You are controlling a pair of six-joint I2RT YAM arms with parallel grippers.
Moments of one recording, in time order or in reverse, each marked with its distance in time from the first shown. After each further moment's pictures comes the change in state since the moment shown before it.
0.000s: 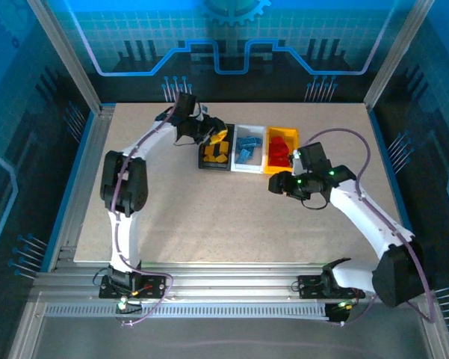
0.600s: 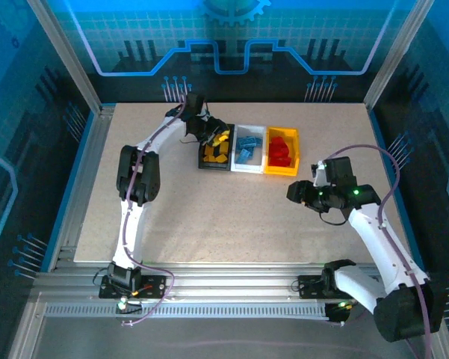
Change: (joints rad) left arm -0.004 0.206 0.236 -0.155 -0.079 -0.048; right arm -0.170 -0.234 -0.127 -0.096 -0.053 -0.019
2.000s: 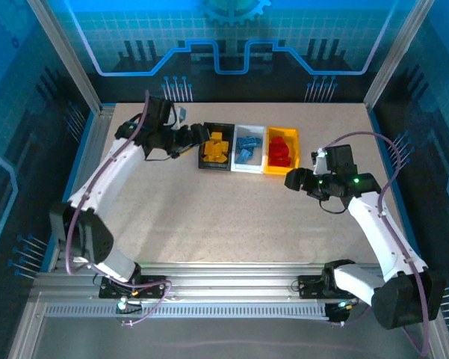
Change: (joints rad) left arm 0.000 -0.851 -0.588 -0.139 -0.143 0.342; right arm -0.008 0.094 0.135 0.031 0.044 -0.055
